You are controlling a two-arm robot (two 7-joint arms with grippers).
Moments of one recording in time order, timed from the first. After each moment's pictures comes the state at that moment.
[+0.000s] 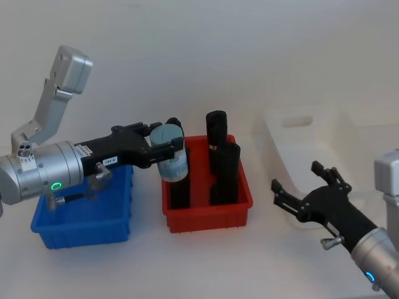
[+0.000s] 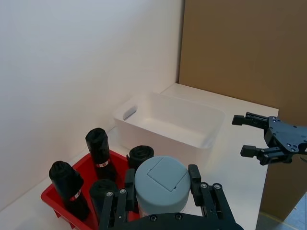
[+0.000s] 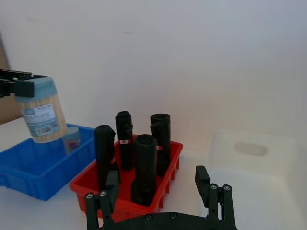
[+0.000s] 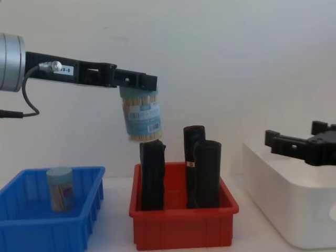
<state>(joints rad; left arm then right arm) -0.51 0.47 0.25 -1.55 -0.47 0.49 -0.72 0.01 0.33 -0.24 -1.77 0.28 0.05 0.17</state>
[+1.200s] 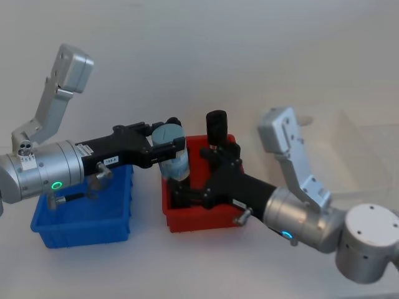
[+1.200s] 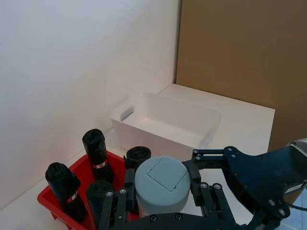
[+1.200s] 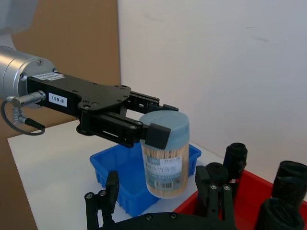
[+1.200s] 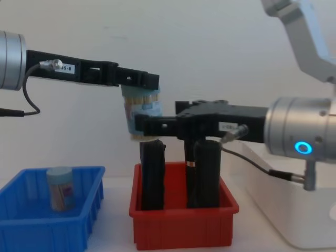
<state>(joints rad) -0.51 0.47 0.25 -1.55 -0.47 0.49 -0.73 0.31 0.13 -0.35 -1.57 0.14 0.19 0.56</state>
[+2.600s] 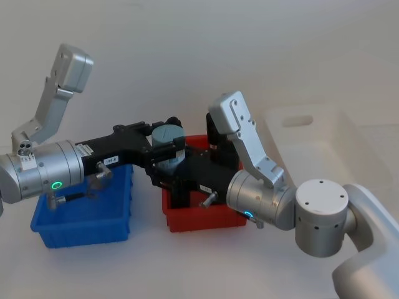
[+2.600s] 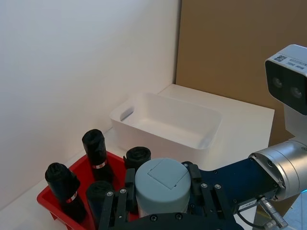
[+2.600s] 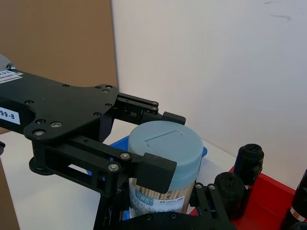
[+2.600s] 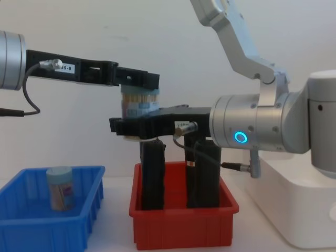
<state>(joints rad) -0.51 0.47 0.25 -1.55 -0.47 0.49 -0.73 0.46 0.02 -0.40 -1.37 0.09 0.25 0.53</state>
